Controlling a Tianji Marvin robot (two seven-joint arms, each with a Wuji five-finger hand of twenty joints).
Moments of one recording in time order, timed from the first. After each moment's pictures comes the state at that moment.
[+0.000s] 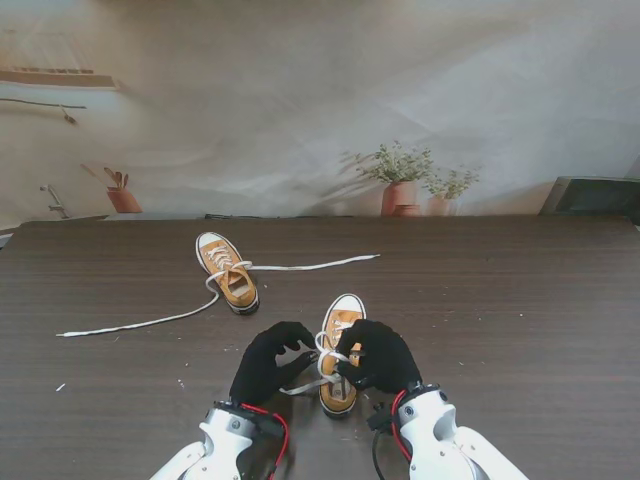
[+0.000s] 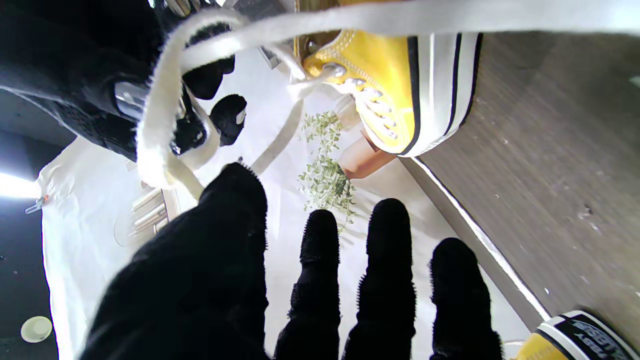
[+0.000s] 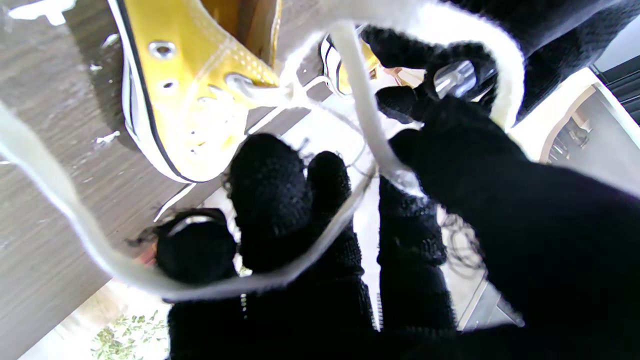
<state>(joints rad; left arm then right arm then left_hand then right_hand) 1.73 -1.24 -1.00 -1.45 0.48 -0.42 0.58 -1.80 -1.18 1.03 -1.70 -0.59 -0.14 -0.41 0.92 -0.44 0.43 -0.01 0.64 -0.16 0.89 0.64 0.59 0.09 0.58 0.68 0.58 0.26 0.90 0.66 0.15 0.42 1.26 0.77 0.52 -1.01 1.40 -0.25 1.02 -0.05 1.11 0.61 0.85 0.15 0.94 0.52 1.24 0.15 1.25 0.45 0.81 0.43 1.59 0.82</state>
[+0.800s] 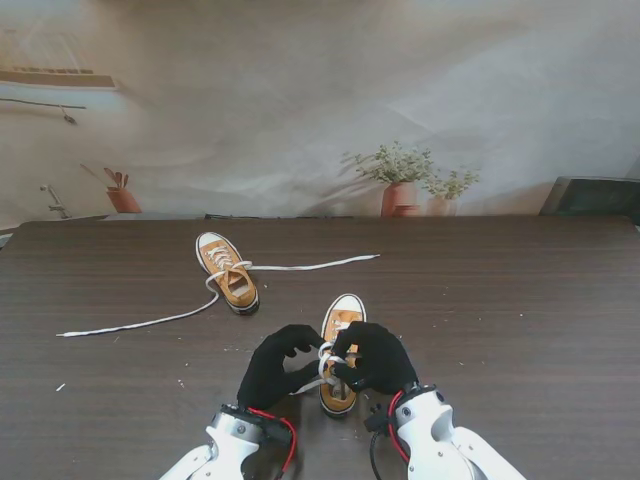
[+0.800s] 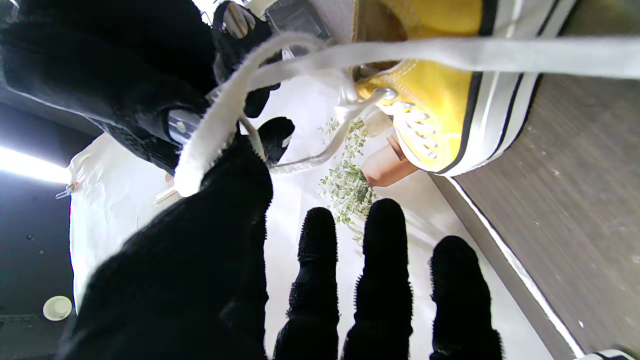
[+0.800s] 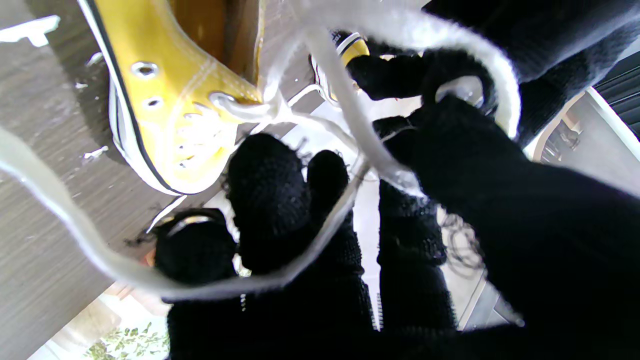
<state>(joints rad) 1.72 -1.25 -0.97 -1.44 0.46 -0.49 0.60 -1.80 -1.18 1.02 -1.70 -0.58 -0.15 -0.40 0.90 -0.57 0.57 -0.08 0.72 -0.16 0.77 0.38 0.60 0.08 0.60 0.66 0.58 0.24 0.89 0.66 0.17 0.42 1.25 0.77 0.52 -1.01 1.40 -0.25 1.02 -0.05 1.10 0.61 0.86 0.15 0.93 0.52 1.24 0.16 1.25 0.45 0.81 0.44 1.59 0.82</state>
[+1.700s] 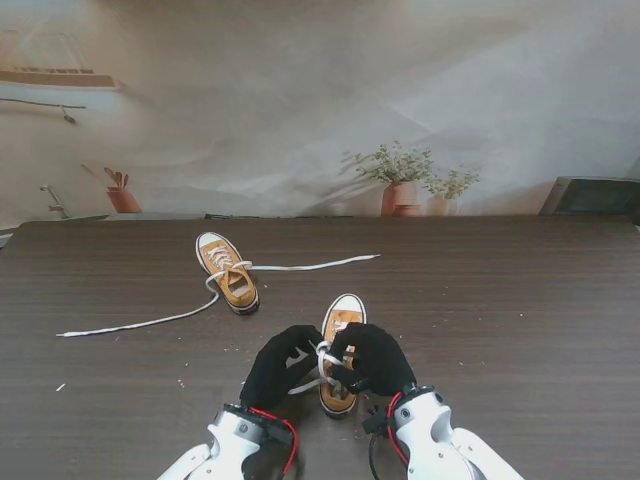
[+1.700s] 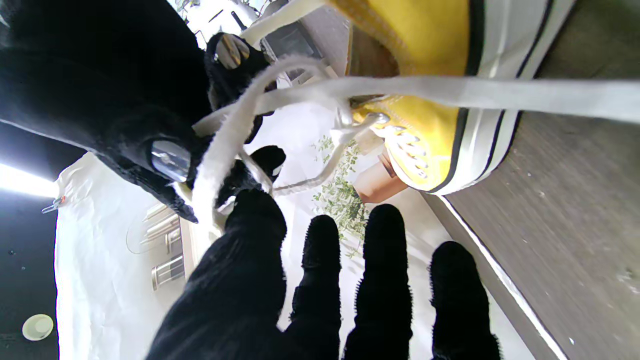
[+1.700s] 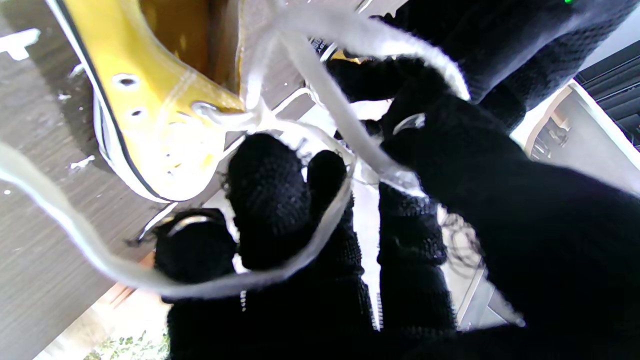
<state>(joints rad) 1.73 -1.24 -0.97 -1.47 0.43 -0.44 0.53 -1.80 -1.18 1.02 -1.70 -0.56 -0.17 -0.40 1.17 -0.21 0.09 -0.05 0.48 -0.01 1.01 0.73 0.55 0.11 0.55 0.85 0.53 0.24 0.88 0.66 0.11 0.41 1.23 0.77 0.52 -1.01 1.40 -0.25 1.03 -0.05 1.10 0.60 0.86 0.15 0.93 0.53 1.24 0.16 1.25 0.45 0.81 0.44 1.59 0.82</state>
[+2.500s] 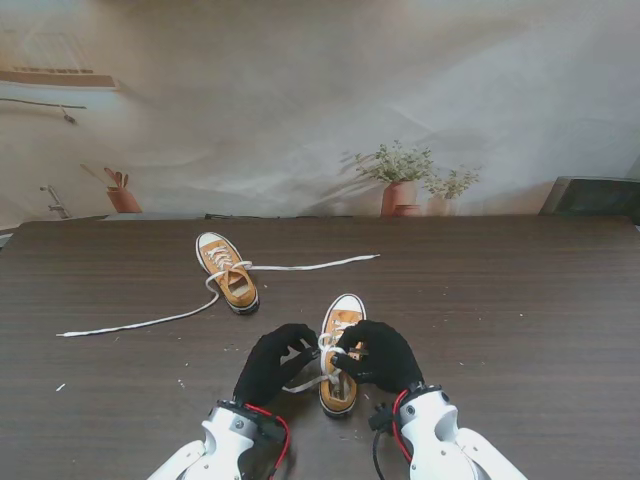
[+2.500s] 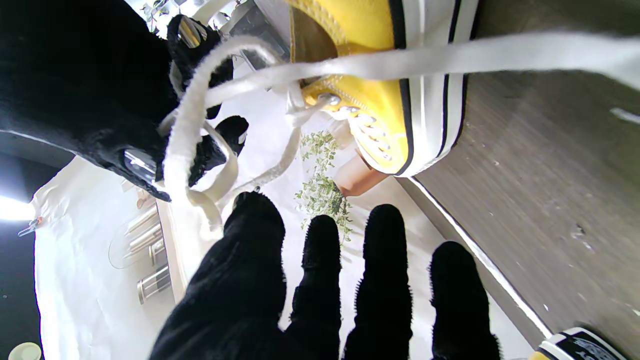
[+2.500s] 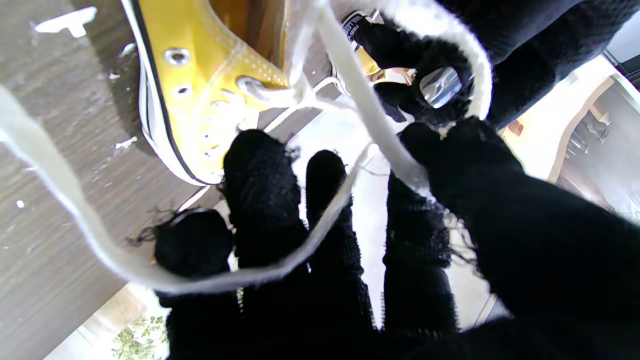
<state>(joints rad) 1.72 -1.23 -0.99 -1.48 0.48 -0.38 0.53 -1.82 -1.18 1.05 -1.72 -0.56 -0.10 -0.39 1.18 -0.18 0.05 -0.03 0.48 -0.01 1.01 0.74 0.55 0.11 0.55 0.86 0.53 0.24 0.88 0.66 0.11 0.41 1.23 0.77 0.54 -0.72 1.15 -0.29 0.97 -0.11 1.03 0.49 0.86 0.16 0.89 0.53 1.19 0.21 1.22 0.45 0.74 0.48 1.55 0.83</state>
